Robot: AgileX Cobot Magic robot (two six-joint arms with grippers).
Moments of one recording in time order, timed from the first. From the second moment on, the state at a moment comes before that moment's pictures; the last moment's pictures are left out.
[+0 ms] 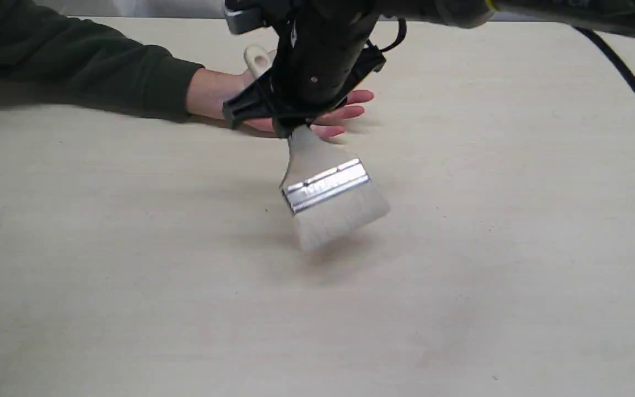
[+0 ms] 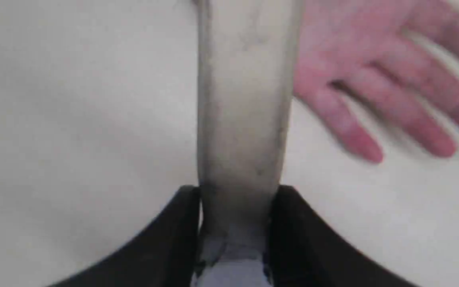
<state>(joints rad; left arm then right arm) 0.01 0.00 0.00 0.07 0.25 -0.07 0.63 2.06 -1.67 -0.06 0.87 0.17</state>
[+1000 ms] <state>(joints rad) 0.01 0.00 0.00 0.07 0.25 -0.07 0.45 2.48 -2.23 -0.07 0.89 0.18</state>
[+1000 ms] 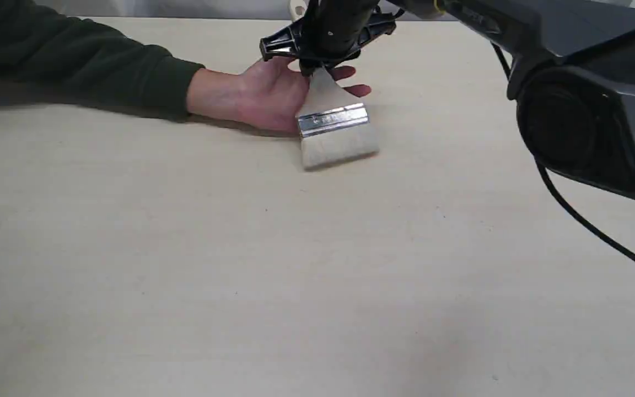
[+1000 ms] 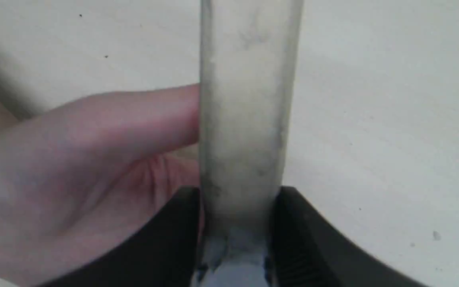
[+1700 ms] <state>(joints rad) 0.01 0.00 0.00 0.07 0.25 -0.07 0.45 2.13 -2.00 -0.12 1.02 0.17</state>
